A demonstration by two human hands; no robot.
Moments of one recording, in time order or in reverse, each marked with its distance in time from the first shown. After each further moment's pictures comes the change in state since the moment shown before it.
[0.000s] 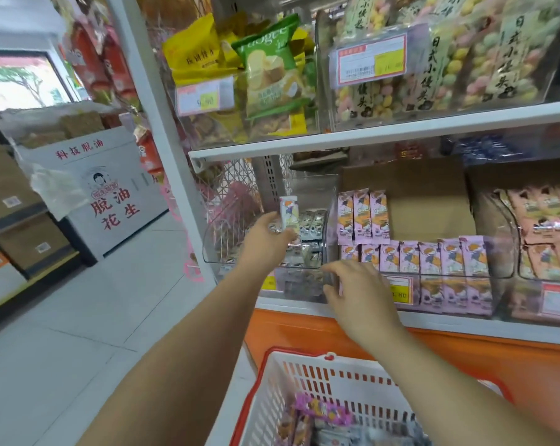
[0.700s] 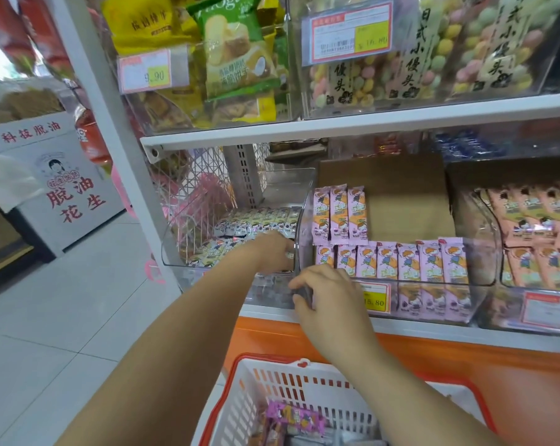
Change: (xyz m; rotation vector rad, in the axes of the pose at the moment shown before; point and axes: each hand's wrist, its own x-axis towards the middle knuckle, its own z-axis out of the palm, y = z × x) left_hand 0.055 -0.004 0.052 0.926 -0.524 0.167; right_hand 0.006 0.010 0.011 0.089 0.066 -0.082
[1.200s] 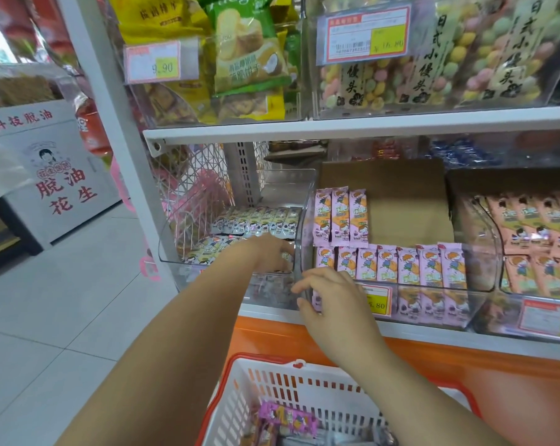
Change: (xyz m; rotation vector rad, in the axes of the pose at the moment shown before) left_hand 0.018 -0.022 0.007 0.022 -0.073 0.053; right_hand -0.001 0.005 -0.003 -0.019 -0.057 -0.027
